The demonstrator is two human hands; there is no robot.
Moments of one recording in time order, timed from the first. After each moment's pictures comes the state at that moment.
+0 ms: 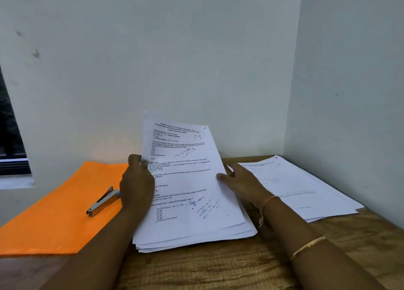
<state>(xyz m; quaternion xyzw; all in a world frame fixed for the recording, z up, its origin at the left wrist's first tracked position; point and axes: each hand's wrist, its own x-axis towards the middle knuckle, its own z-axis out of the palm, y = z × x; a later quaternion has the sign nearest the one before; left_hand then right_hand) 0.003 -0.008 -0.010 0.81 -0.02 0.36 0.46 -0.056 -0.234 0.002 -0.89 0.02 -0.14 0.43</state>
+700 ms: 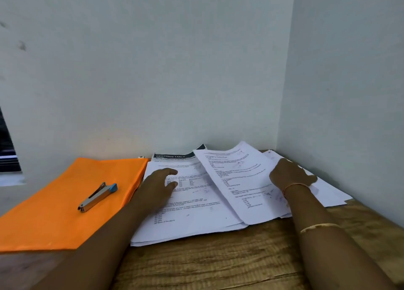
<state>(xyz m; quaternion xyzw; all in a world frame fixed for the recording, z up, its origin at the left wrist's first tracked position) 0.007 -0.027 -0.027 0.92 -0.21 0.09 0.31 -0.070 -0.327 0.001 -0.90 0.38 -0.15 0.17</state>
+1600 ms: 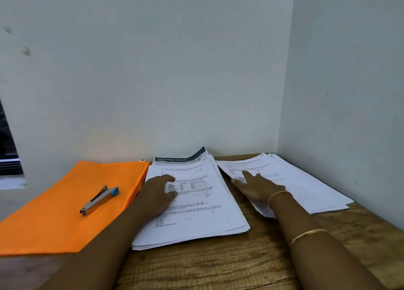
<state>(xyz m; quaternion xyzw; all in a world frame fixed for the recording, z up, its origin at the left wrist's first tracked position) 0.001 -0.022 -0.027 0.94 -0.21 0.08 0.27 -0.054 -0.291 -0.018 -0.97 0.21 0.01 0.13</state>
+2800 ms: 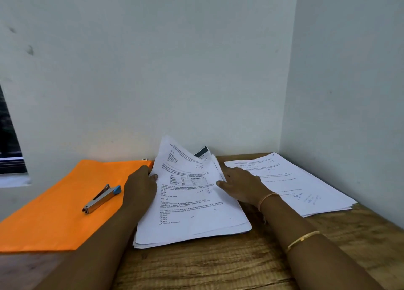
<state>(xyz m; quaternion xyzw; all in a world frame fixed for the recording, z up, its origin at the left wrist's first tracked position) 0.010 -0.010 -0.023 0.89 -0.06 0.23 0.40 -0.048 -0.252 -0.012 -0.98 0.05 -0.09 0.16</state>
